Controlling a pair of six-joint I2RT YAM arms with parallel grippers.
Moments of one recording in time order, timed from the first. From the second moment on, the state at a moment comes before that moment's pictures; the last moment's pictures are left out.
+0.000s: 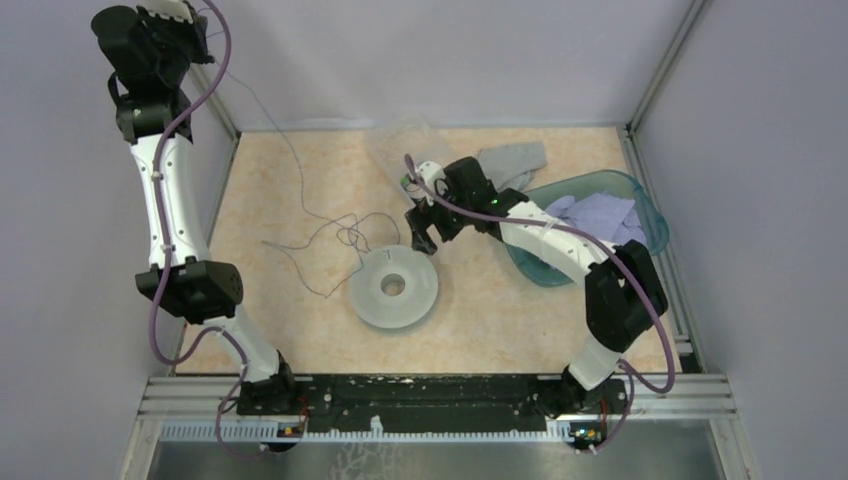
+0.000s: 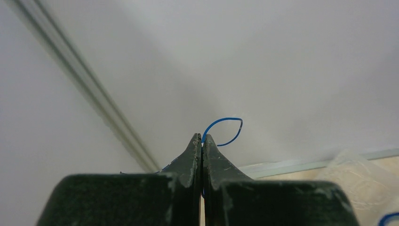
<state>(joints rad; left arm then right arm) 0.21 1.82 2.27 -0.30 0.24 0.19 0.62 1.68 1.33 -0.39 -0.36 -0.07</state>
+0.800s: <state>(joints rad) 0.08 1.67 1.94 -0.29 0.56 0.13 0.91 1.78 1.25 -0.34 -0.03 -0.15</state>
